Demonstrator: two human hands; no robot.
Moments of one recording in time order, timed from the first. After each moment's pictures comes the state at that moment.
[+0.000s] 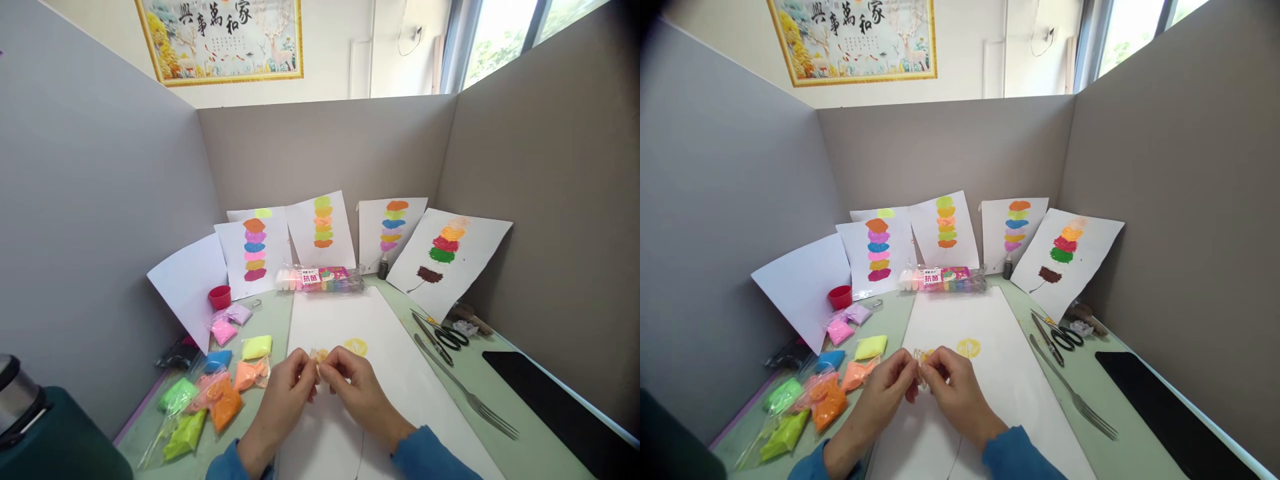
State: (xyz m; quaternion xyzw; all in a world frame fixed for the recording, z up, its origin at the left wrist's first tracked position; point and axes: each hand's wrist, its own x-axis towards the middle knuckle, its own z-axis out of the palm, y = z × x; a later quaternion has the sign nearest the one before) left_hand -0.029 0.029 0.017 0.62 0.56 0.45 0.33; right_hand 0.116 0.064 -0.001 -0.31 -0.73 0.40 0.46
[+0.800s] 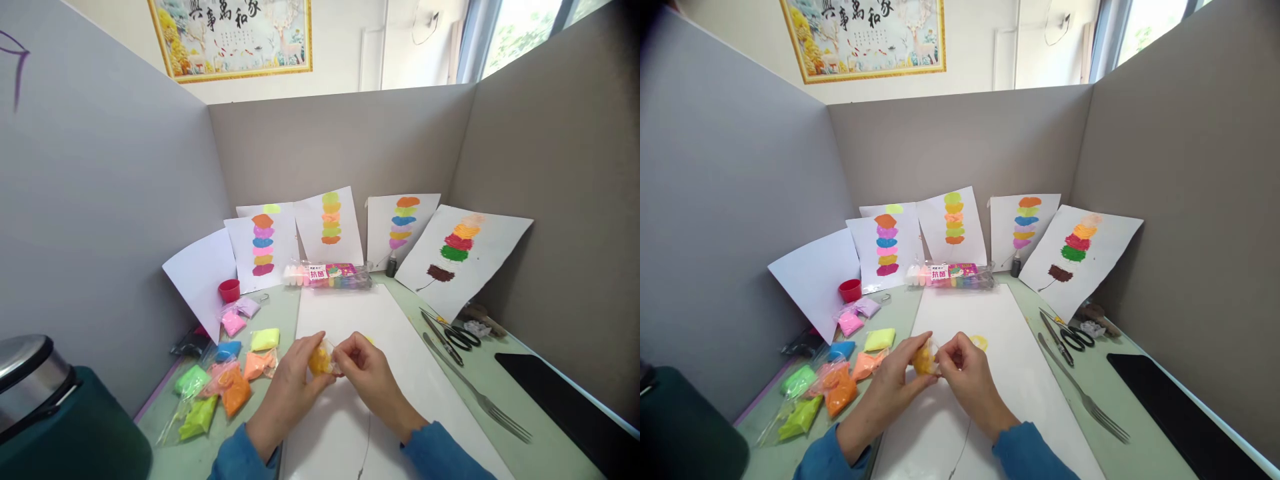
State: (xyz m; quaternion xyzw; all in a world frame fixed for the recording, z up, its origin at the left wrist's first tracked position) left_hand -0.039 0.028 0.018 0.73 0.53 0.40 0.16; right_hand 0.120 0.067 0.006 -0.33 -0.63 0.49 0.50
